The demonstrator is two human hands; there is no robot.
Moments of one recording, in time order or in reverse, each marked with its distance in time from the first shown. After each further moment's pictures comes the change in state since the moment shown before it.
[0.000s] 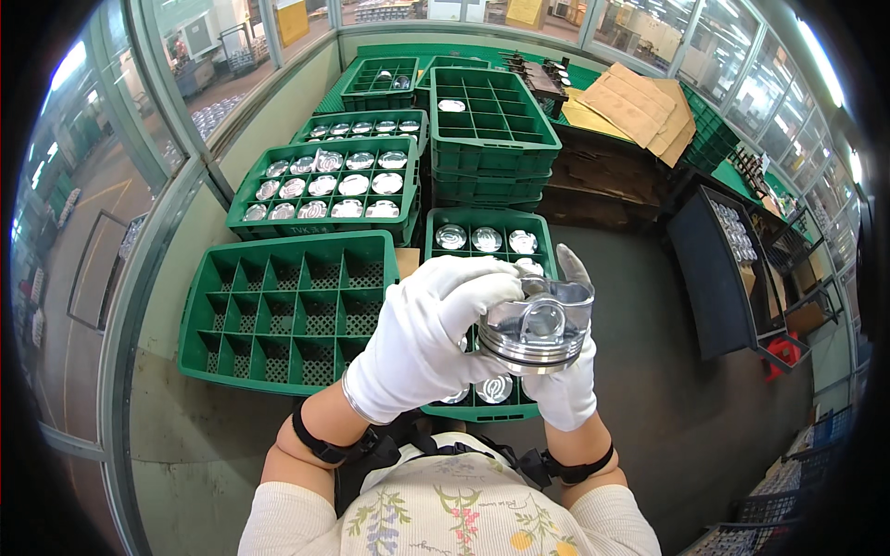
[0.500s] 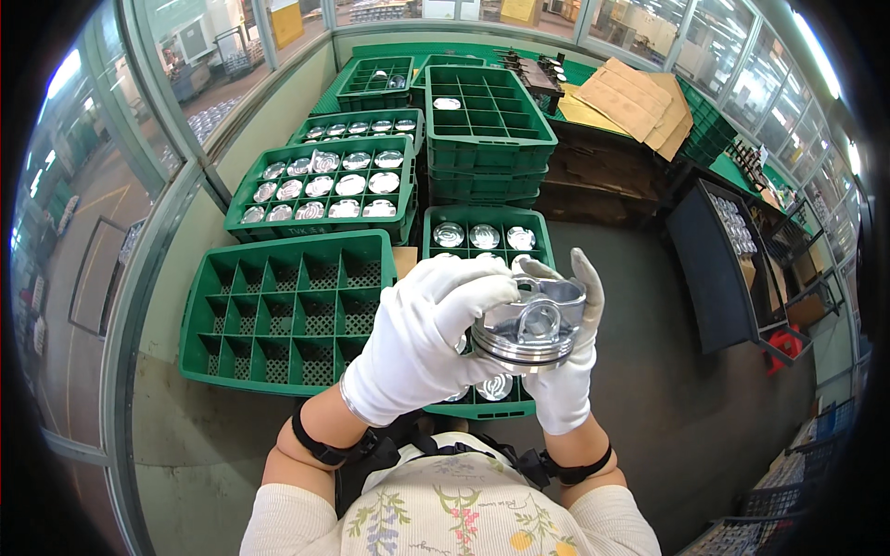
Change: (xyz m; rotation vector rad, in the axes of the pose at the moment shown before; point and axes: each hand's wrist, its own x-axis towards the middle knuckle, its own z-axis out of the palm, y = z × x) left_hand -0.001 0.005 -0.001 0.028 -0.031 -0.015; right_hand -0.007 0.003 0.001 -0.274 0.086 -0.167
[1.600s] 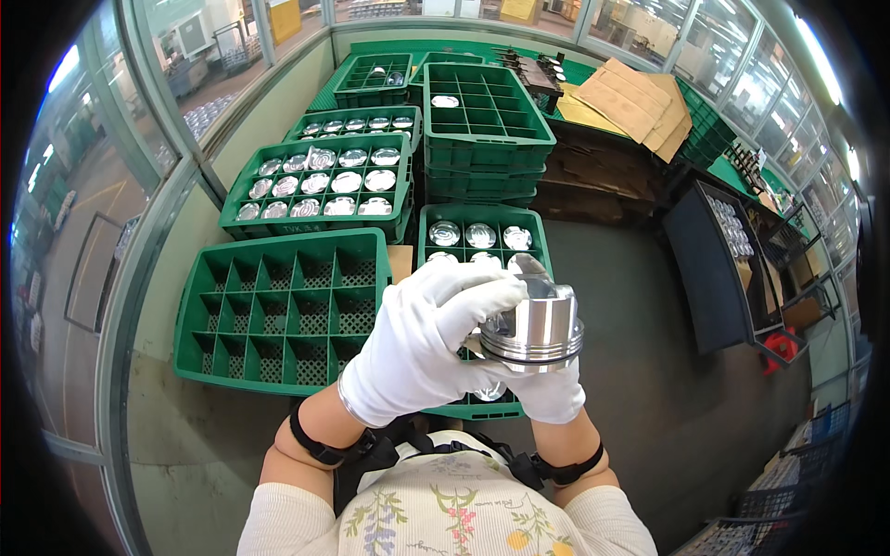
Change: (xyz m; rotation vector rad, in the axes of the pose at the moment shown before) left_hand 0.000 0.001 0.000 -0.030 -0.060 -0.060; right_hand 0.003 0.003 -0.009 -0.202 -0.233 0.119
